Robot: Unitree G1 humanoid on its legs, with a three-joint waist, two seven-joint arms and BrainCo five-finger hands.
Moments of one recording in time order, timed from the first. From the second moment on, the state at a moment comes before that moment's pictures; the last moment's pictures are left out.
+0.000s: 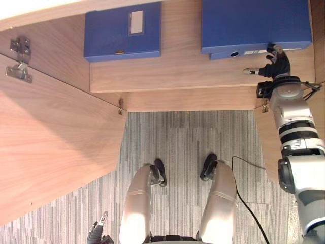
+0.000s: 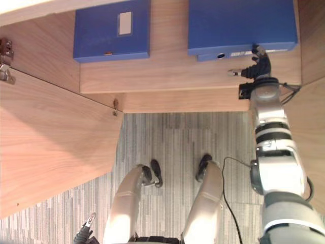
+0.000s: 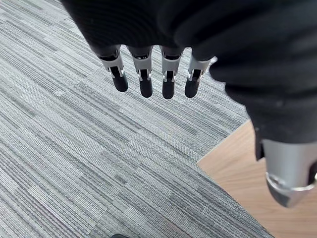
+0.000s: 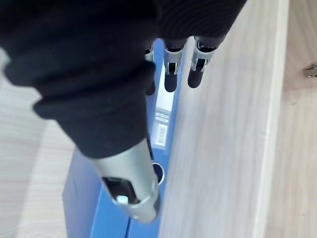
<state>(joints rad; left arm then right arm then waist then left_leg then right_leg) 0.20 0.02 0.38 0.85 -0.33 -0.09 0.08 -1.05 -0.67 0.07 0.85 0.18 0.08 -0.09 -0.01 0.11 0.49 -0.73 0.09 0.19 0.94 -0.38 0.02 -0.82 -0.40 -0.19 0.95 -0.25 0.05</state>
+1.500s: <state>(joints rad) 0.22 0.04 0.38 0.69 -0.29 -0.12 0.09 -0.58 -0.41 0.05 -0.25 -0.34 0.08 -0.31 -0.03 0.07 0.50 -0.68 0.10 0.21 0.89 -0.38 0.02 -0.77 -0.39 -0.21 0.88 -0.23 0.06</state>
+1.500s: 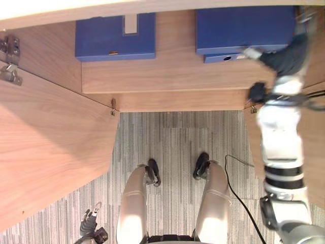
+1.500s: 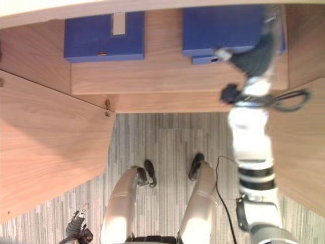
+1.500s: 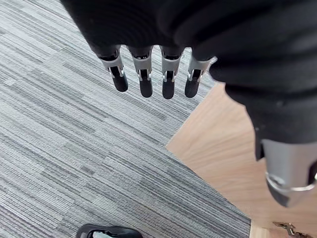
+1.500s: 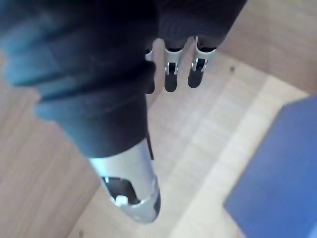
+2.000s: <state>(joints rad) 0.22 0.04 0.39 0.70 -0.28 -0.15 0.10 -0.81 -0.40 0.32 0.16 -0.33 0.01 -0.16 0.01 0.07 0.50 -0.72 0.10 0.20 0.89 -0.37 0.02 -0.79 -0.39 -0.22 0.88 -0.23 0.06</state>
